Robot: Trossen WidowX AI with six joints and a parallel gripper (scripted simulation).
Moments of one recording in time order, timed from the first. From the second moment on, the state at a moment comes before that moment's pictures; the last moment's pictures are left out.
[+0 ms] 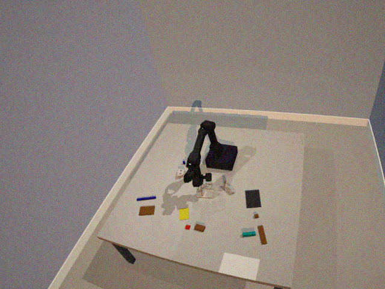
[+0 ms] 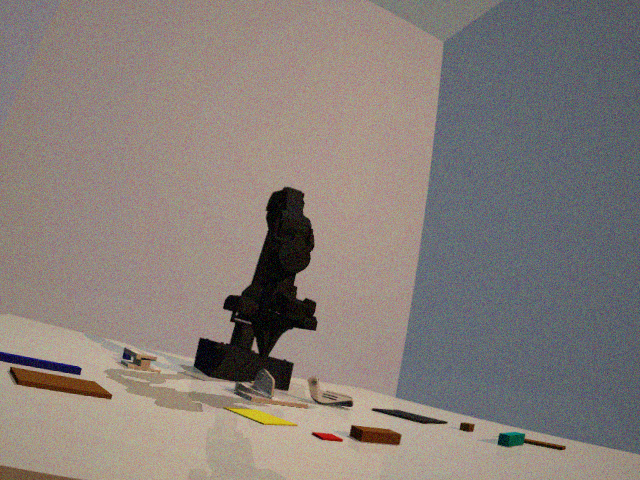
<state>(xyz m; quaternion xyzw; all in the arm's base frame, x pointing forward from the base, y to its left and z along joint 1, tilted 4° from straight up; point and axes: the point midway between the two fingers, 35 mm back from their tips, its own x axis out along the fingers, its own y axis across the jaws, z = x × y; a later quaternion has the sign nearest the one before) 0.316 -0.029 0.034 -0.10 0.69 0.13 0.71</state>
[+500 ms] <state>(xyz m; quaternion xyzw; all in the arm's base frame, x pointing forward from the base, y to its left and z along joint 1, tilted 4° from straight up) 0.313 -0.017 0.035 -0.03 0.70 0.07 0.71</state>
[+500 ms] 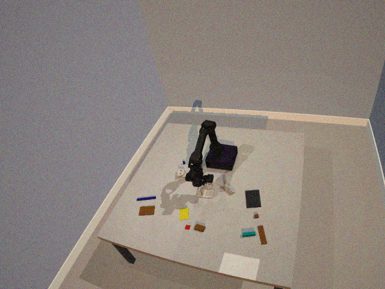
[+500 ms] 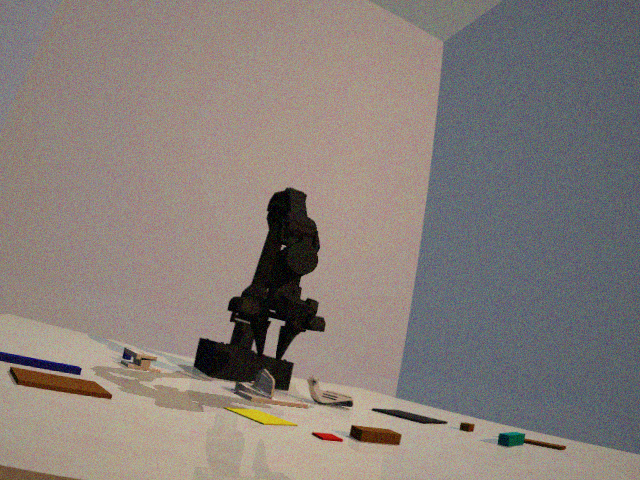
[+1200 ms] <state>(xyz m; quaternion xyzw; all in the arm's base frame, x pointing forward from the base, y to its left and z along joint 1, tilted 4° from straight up) 0.293 0.033 0.040 0.21 0.68 -0.17 0.68</state>
